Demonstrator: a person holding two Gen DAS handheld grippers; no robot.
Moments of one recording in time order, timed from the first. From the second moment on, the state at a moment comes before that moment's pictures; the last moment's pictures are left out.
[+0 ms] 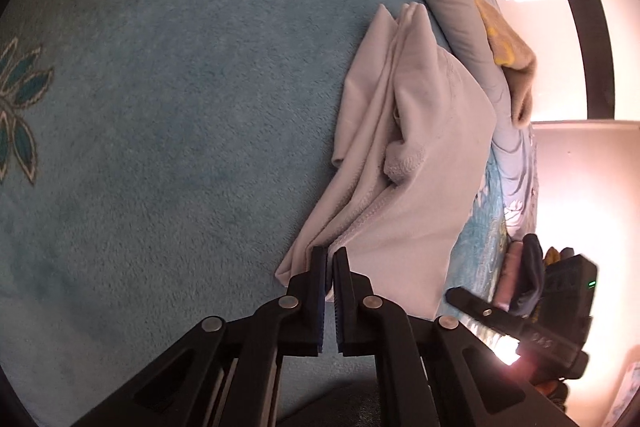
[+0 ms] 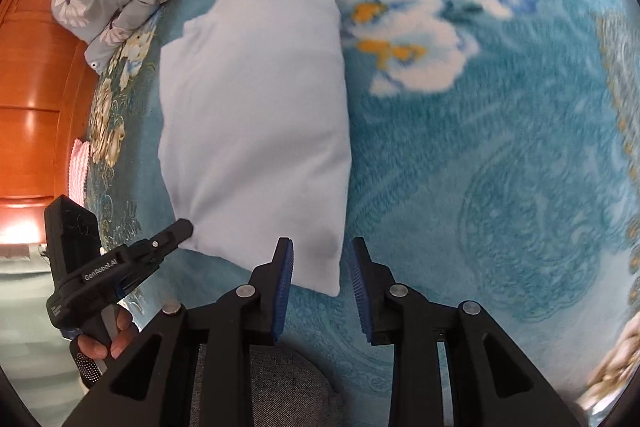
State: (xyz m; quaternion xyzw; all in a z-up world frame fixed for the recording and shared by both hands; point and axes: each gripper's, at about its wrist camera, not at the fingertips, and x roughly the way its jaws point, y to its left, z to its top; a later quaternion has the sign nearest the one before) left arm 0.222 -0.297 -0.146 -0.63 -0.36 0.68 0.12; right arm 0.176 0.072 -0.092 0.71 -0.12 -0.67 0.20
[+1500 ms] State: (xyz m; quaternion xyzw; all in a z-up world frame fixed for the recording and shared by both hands) left arm 0.118 -0.192 -0.126 -0.63 -0.34 0.67 0.21; right arm 0.060 0.280 -0.043 0.64 -0.15 -0.74 0.13
